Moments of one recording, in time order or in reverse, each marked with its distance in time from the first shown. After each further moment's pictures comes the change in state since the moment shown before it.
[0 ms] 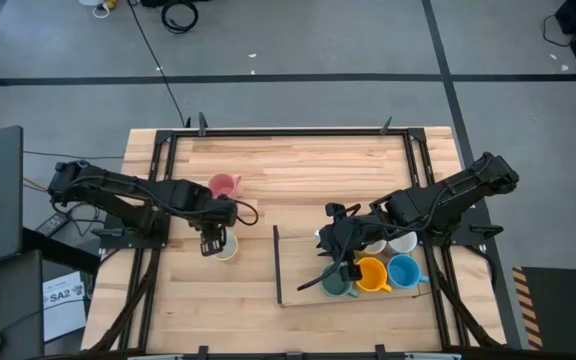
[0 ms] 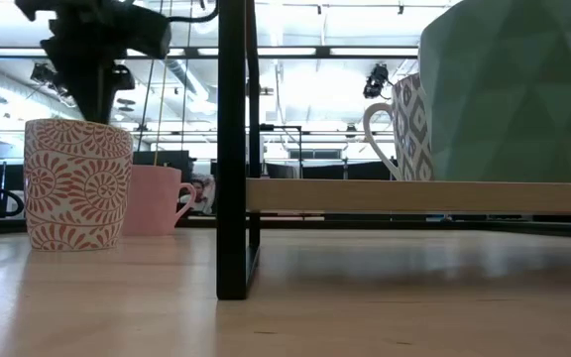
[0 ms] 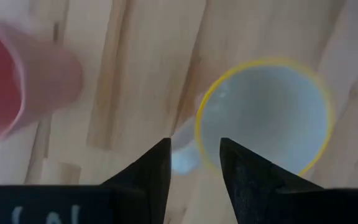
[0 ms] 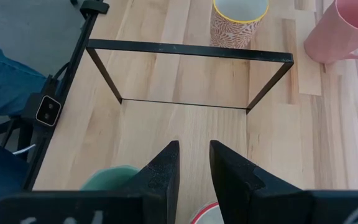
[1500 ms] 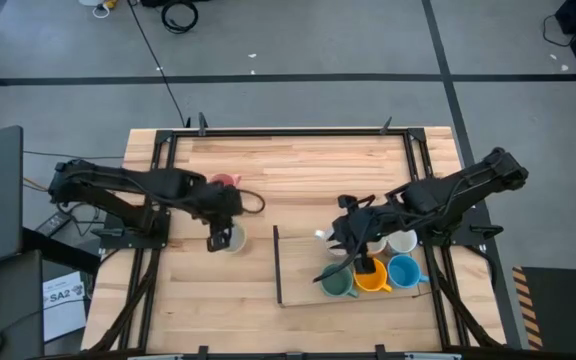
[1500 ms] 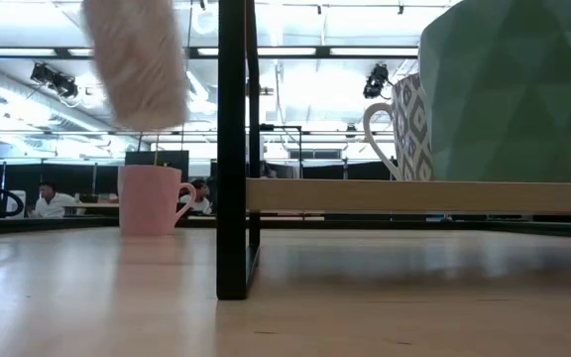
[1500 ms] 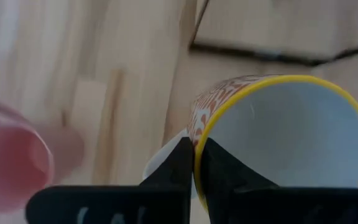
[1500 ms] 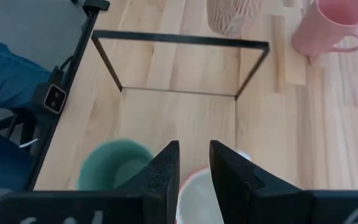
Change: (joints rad) left arm 0.014 0.003 0.211 0.029 0.007 0.100; right arm 0.001 -0.093 0.000 -0.095 0.001 0.000
